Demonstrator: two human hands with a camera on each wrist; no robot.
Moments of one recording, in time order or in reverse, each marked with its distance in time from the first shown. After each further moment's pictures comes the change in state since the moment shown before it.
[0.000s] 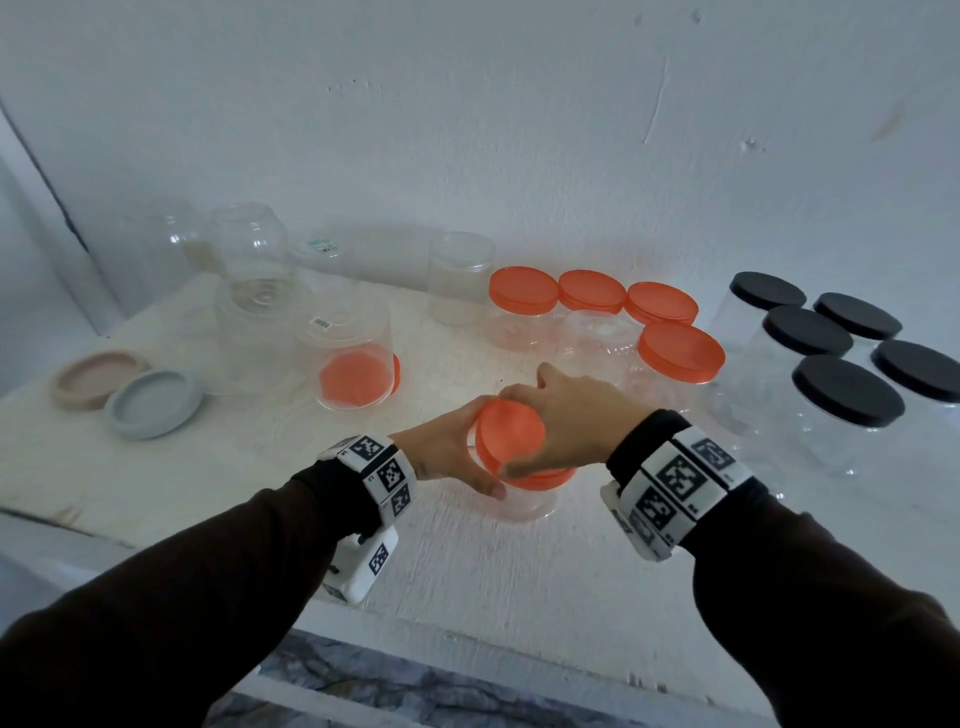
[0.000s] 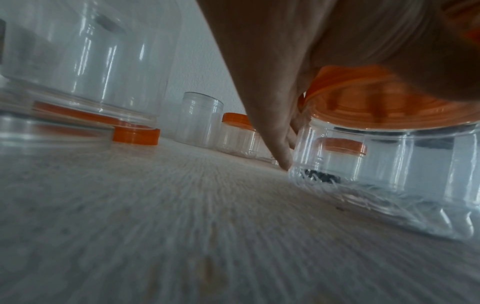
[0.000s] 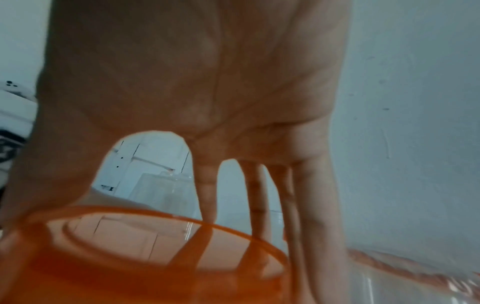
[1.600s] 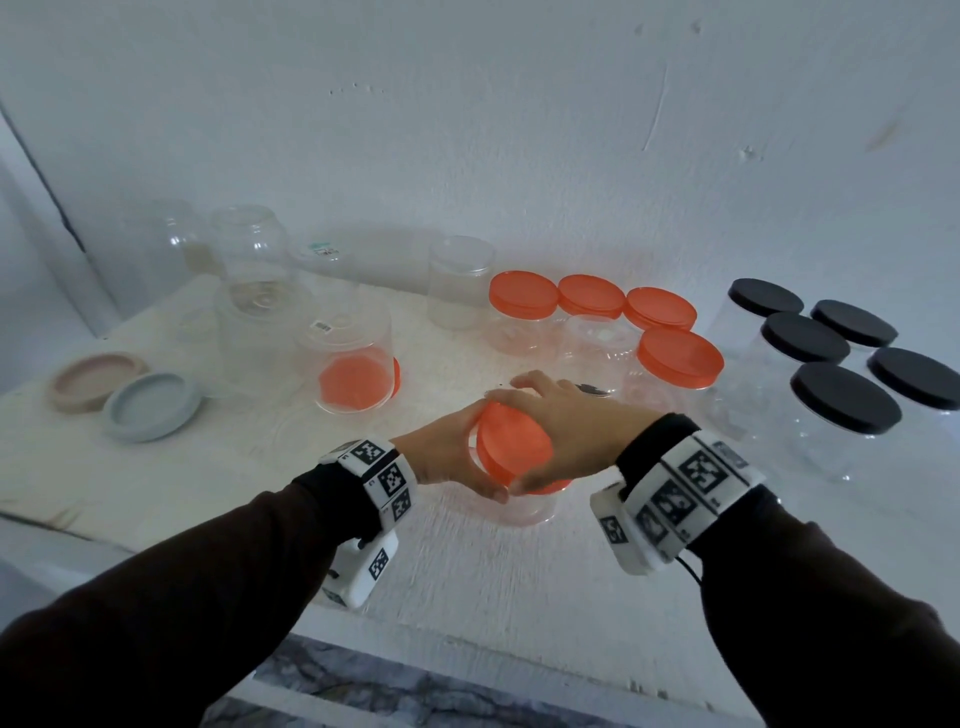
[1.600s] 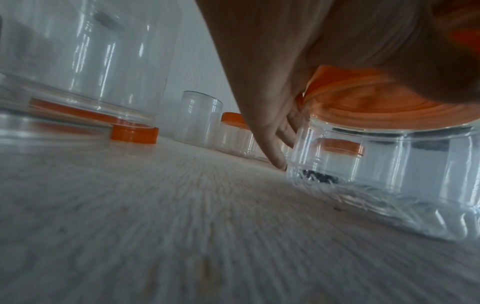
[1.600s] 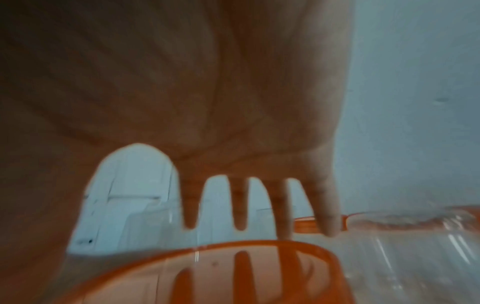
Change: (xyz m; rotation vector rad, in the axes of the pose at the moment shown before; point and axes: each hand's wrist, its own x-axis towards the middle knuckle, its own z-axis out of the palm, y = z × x) left_hand 0.001 -0.001 0.000 0.037 0.063 0.002; right_hand -0.002 -0.001 -0.003 0.130 -0.092 -0.066
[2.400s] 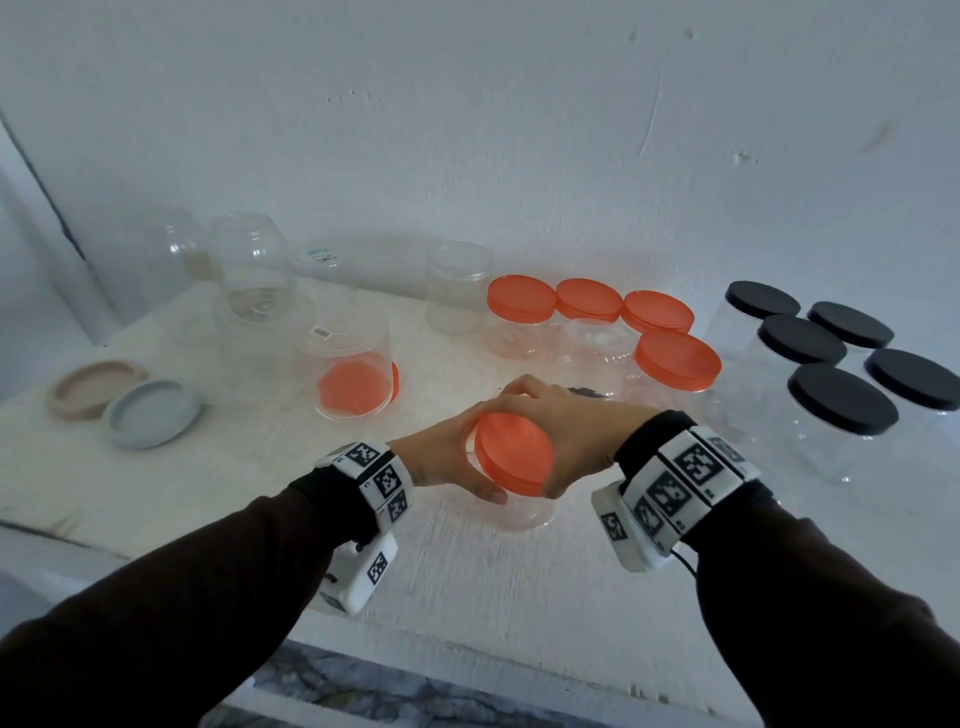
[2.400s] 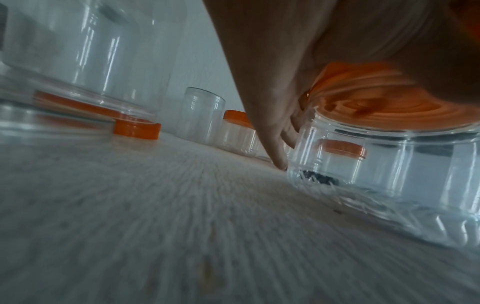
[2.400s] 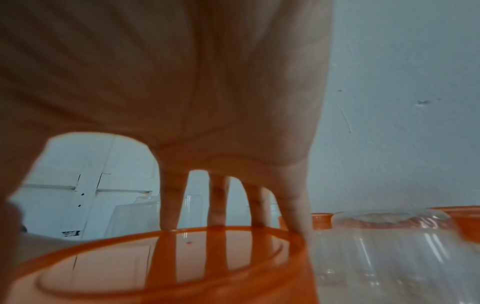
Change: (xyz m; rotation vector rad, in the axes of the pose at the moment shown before) left_hand 0.000 0.002 -0.001 -0.046 -0.043 0.020; right_hand 0.002 0.005 -0.004 0.056 -0.015 -0.086
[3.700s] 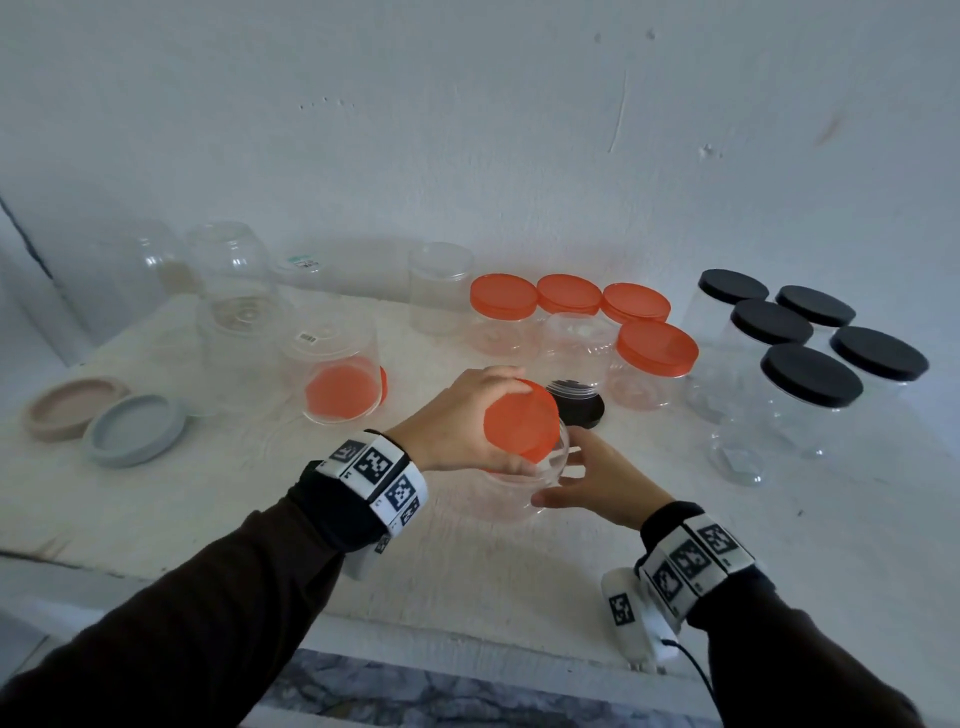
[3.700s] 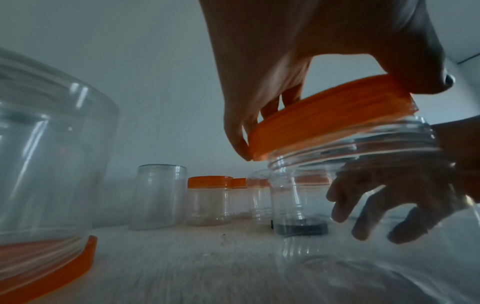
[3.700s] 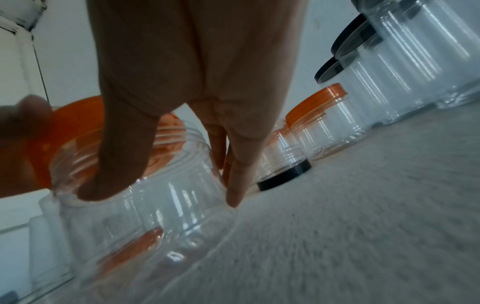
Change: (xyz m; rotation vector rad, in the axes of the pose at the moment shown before) left_hand -0.010 0.051 0.003 0.462 0.161 0.217; right_hand -0.014 0.042 0.093 0.861 0.423 0.212
